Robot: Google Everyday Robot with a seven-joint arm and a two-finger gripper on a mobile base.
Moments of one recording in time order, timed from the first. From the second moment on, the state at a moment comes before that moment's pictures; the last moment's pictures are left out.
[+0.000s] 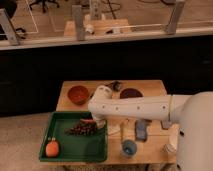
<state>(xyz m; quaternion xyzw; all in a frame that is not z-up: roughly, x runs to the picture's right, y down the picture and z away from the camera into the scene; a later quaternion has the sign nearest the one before) -0.034 0.181 0.823 -0.26 -0.09 -0.13 0.95</state>
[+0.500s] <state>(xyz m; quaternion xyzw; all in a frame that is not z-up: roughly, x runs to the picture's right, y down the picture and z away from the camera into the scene) -0.021 0.182 0.828 -0.25 -0.07 -0.14 0.96</state>
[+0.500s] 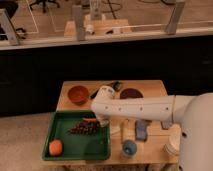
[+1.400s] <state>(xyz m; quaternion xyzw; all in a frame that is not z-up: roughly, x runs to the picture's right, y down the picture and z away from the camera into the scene) -0.029 0.204 0.827 -0.23 -0.06 -0.13 0.96</state>
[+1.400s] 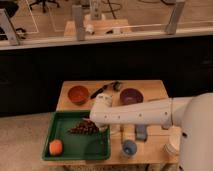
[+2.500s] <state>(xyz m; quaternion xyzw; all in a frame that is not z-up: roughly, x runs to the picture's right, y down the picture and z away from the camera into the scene) -0.032 0.195 0.836 -0.23 -0.07 -0.13 0.96</state>
